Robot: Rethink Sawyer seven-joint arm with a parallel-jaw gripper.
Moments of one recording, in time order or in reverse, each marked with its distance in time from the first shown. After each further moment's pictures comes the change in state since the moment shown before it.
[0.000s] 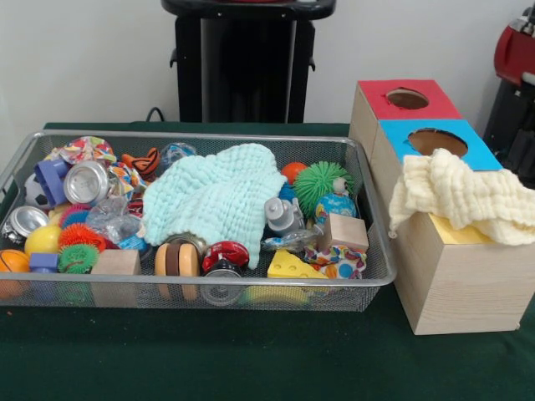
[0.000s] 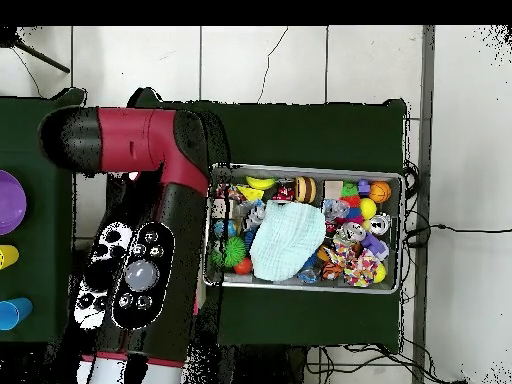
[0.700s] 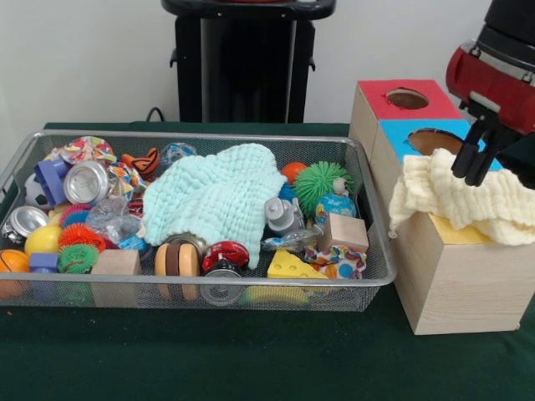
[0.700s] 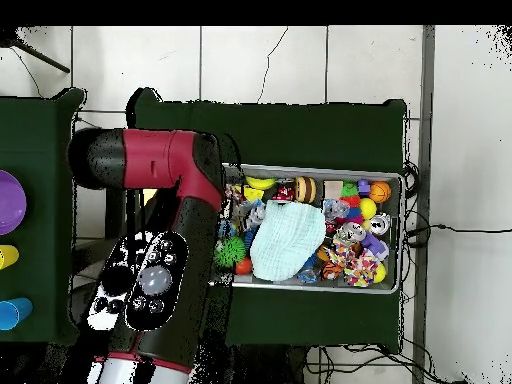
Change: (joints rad) arm 0.000 0.002 0.000 0.091 -0.024 -0.046 0.000
